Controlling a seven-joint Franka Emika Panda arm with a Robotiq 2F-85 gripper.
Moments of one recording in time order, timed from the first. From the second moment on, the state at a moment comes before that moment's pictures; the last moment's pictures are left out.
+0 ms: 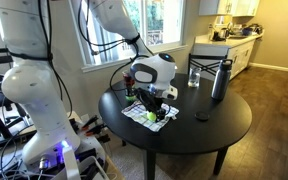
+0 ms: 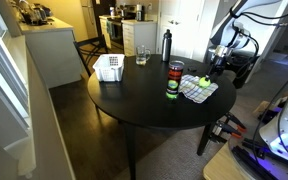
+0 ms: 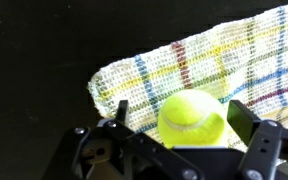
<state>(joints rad) -0.24 0.22 -0.19 -2.48 0.48 2.53 -0.69</state>
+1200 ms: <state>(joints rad) -0.35 0.25 -0.08 -2.45 0.77 2.57 -1.06</state>
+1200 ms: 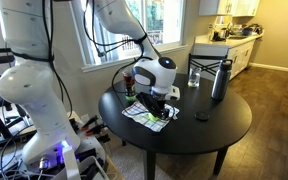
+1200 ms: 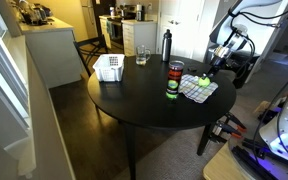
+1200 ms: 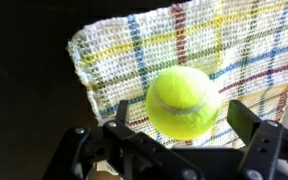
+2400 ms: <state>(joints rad) -0.29 0.06 -0.09 -2.49 0.88 2.50 -1.25</state>
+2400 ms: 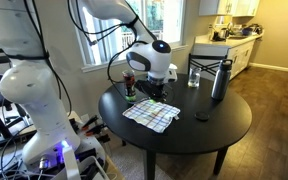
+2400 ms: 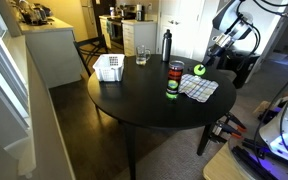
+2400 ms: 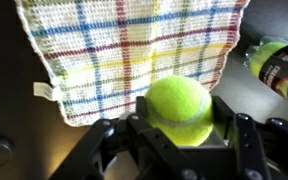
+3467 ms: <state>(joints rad) -0.02 -0.15 -0.05 -2.53 1.14 2.47 -1.44</state>
